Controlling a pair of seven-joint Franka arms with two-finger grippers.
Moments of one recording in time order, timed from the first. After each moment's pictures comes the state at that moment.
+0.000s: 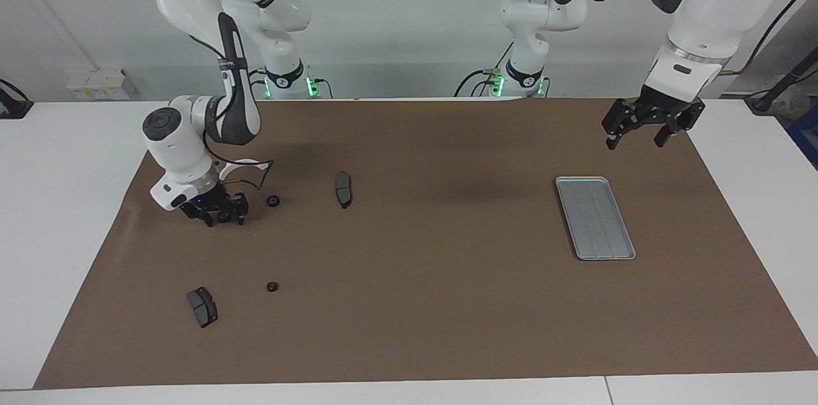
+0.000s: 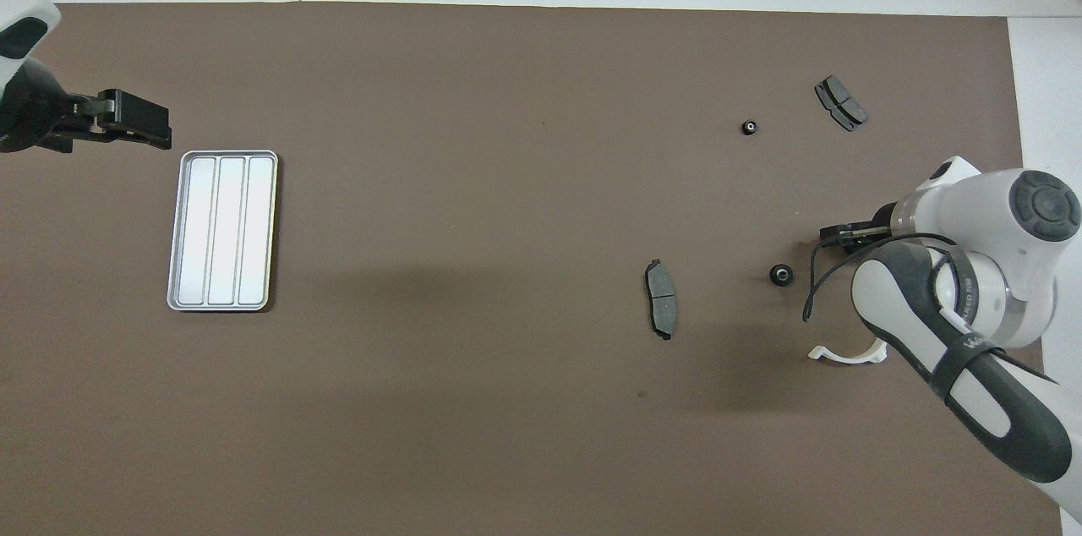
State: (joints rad) left arm -0.13 0.11 0.03 -1.47 0.01 1.66 -0.07; right arm -0.18 0.24 0.05 -2.19 -0.02 2.48 -0.15
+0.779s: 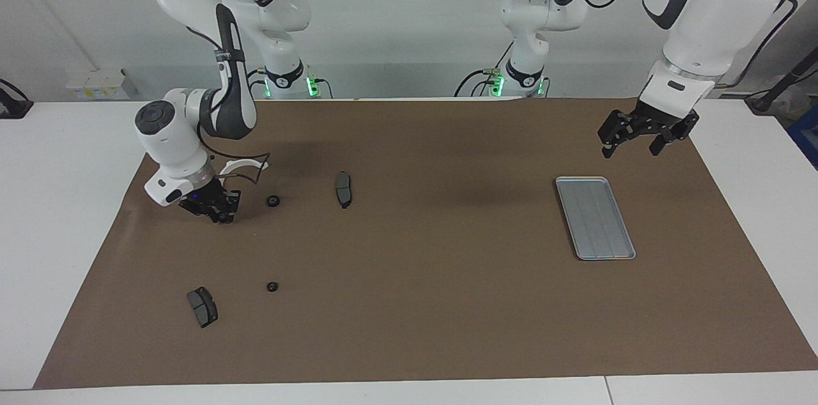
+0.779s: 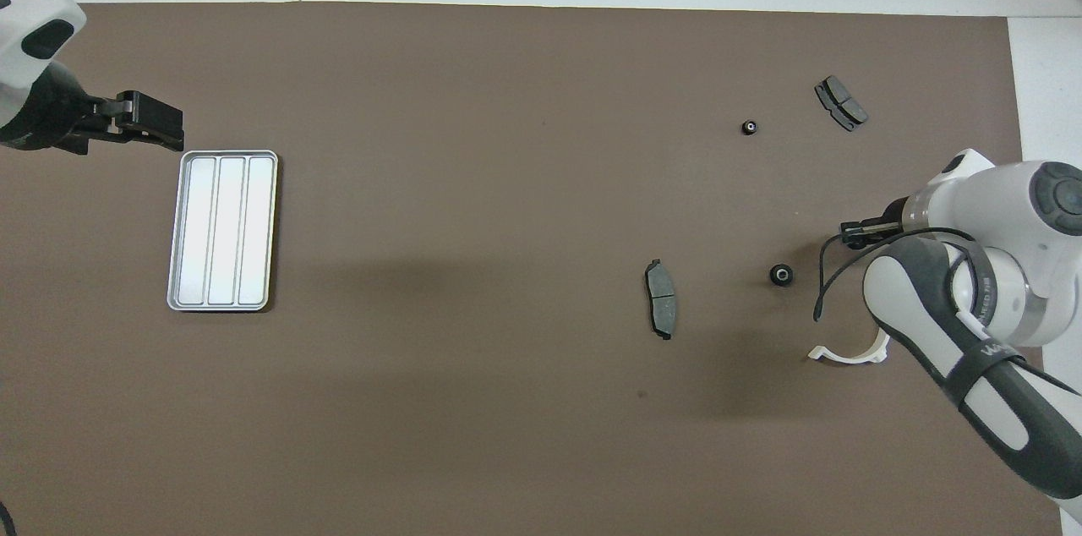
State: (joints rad) left arm -0.13 0.14 0.03 -1.47 0.01 1.66 -0.07; right arm -0.17 0.19 0.06 -2.16 -0.02 2.41 -0.16
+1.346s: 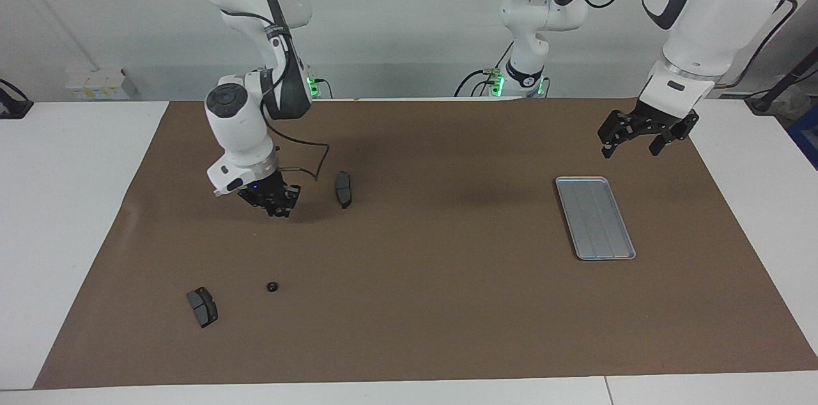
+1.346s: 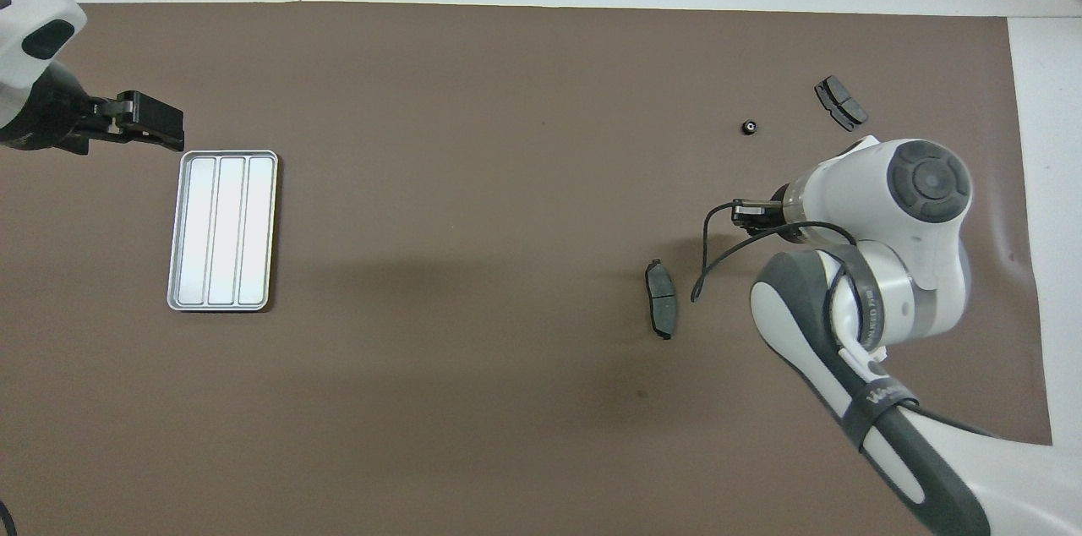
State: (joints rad) left arm -0.13 0.14 0.03 -1.47 0.01 1.66 -0.07; right arm 0.13 0.17 0.07 -2.09 -0.02 2.35 0.38
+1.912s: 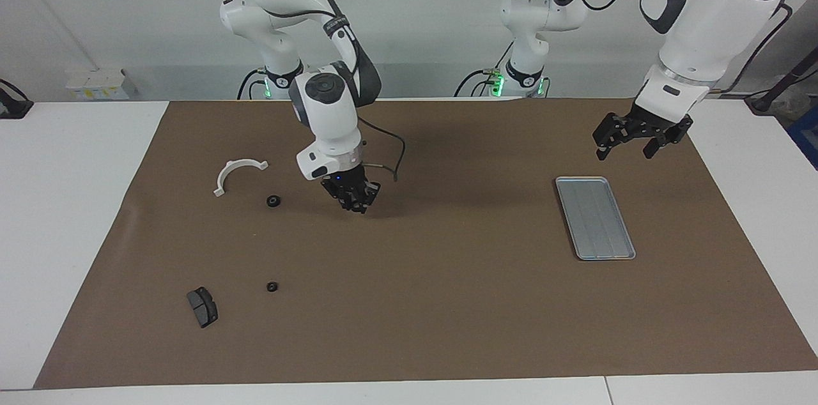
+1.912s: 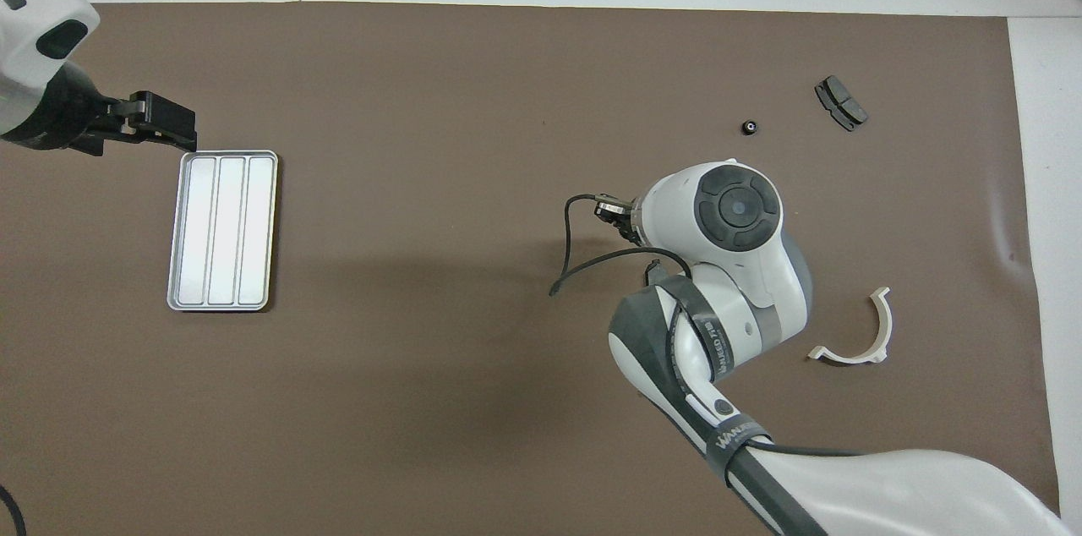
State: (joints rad) left arm -0.13 0.15 0.03 -1.47 -0.02 1.66 -0.07; right arm 0.39 0.28 0.07 -1.95 -0.02 2.38 0.84
